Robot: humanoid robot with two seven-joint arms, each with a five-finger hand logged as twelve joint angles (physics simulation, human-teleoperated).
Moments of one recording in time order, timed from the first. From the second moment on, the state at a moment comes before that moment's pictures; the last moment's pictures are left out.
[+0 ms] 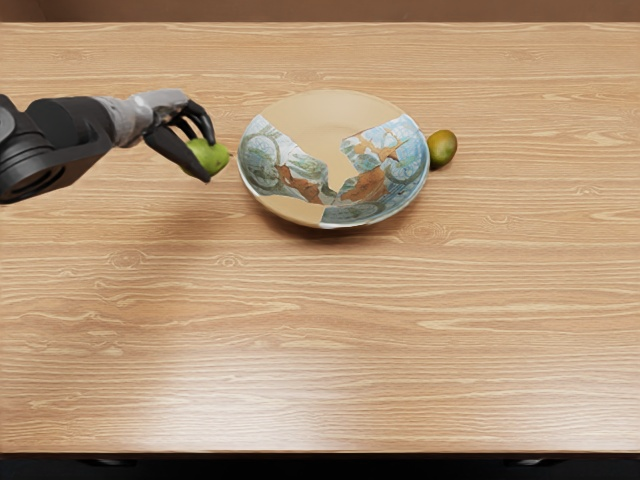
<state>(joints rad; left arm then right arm) -1.10 0.63 -0.50 -1.38 0.84 -0.11 0.61 0.02 0.00 0.09 0.12 0.07 0.06 -0.44</state>
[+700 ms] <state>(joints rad) -1.25 0.33 -0.50 -1.08 0.81 -0.16 0.61 0.02 0.00 0.09 0.12 0.07 0.06 -0.44</state>
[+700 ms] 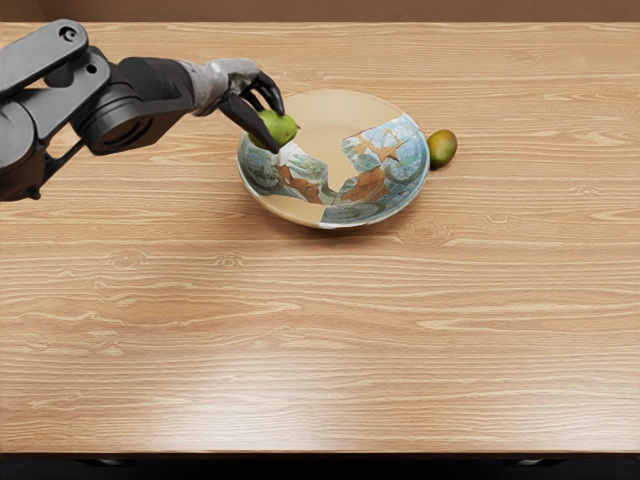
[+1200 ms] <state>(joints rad) -1.31 0.19 -0.49 -0.87 0.83 -0.16 0.61 0.02 0.00 0.09 0.12 0.07 0.06 -0.44</state>
